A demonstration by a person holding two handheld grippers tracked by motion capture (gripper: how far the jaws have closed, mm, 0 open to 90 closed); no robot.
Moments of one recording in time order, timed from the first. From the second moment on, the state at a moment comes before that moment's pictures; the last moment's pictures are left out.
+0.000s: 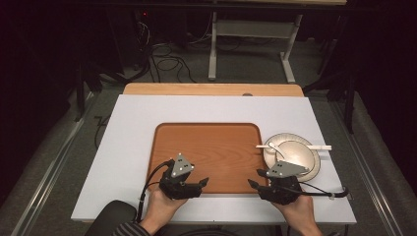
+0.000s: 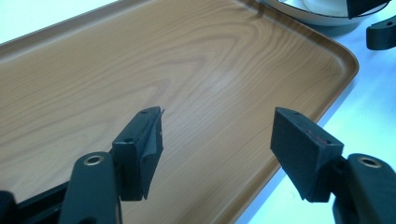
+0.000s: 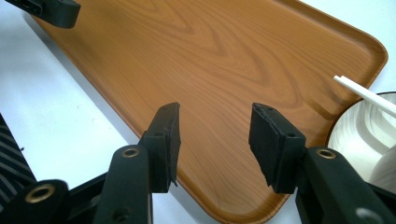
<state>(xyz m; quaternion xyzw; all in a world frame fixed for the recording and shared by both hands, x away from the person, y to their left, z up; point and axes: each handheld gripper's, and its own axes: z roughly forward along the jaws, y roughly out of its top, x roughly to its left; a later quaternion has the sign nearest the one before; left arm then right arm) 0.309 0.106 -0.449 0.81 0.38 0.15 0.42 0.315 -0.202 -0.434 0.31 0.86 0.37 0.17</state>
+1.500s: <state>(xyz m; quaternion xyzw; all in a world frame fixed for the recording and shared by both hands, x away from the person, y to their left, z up) 0.313 0.111 -0.444 0.80 0.39 0.15 0.42 0.316 -0.211 -0.419 0.32 0.86 0.37 0.14</state>
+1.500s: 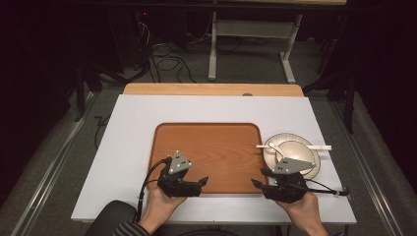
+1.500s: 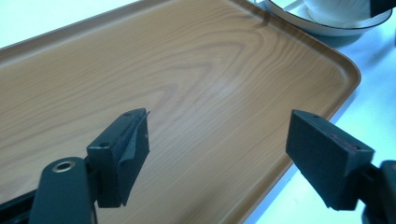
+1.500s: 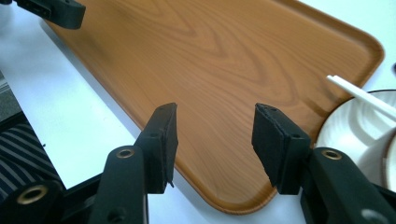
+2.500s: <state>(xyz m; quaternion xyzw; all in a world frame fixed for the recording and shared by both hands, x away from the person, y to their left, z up) 0.317 0.111 -0.442 0.80 0.40 0.15 0.42 0.324 -0.245 -0.385 0.33 0.85 0.36 0.17</state>
